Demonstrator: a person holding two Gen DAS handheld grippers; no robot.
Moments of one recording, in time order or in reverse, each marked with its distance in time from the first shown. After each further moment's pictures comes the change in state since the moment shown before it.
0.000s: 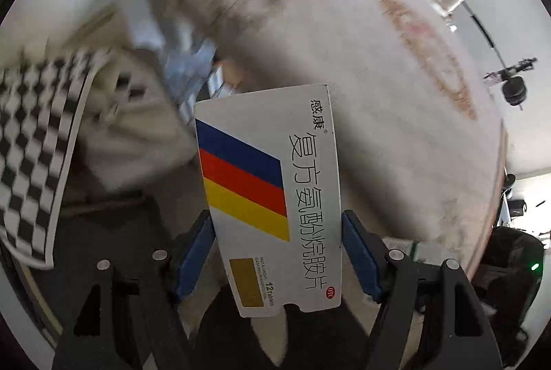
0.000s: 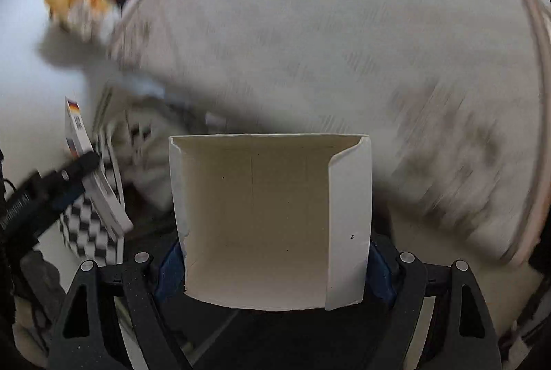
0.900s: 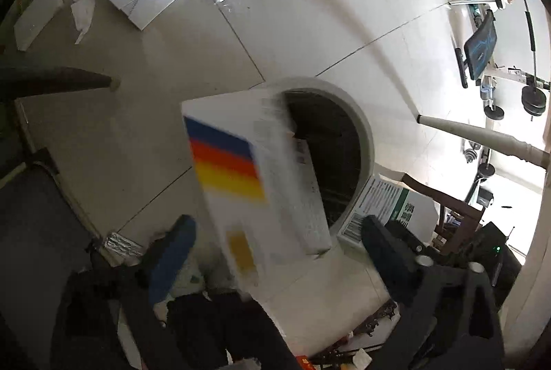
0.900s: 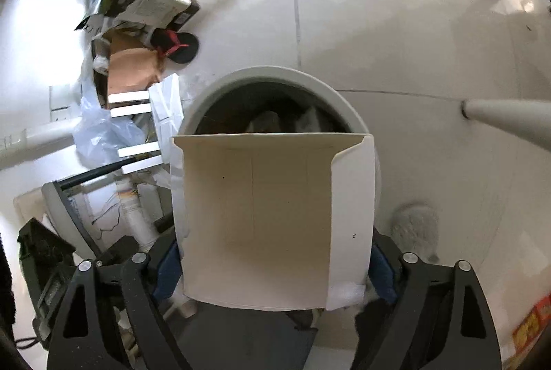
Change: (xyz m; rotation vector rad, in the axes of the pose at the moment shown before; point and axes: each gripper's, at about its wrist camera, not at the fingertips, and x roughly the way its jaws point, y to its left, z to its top) left arm 0.455 0.060 0.046 -0.128 0.409 -0.212; right arm 0.417 -0.156 0.105 0.466 0.028 0.105
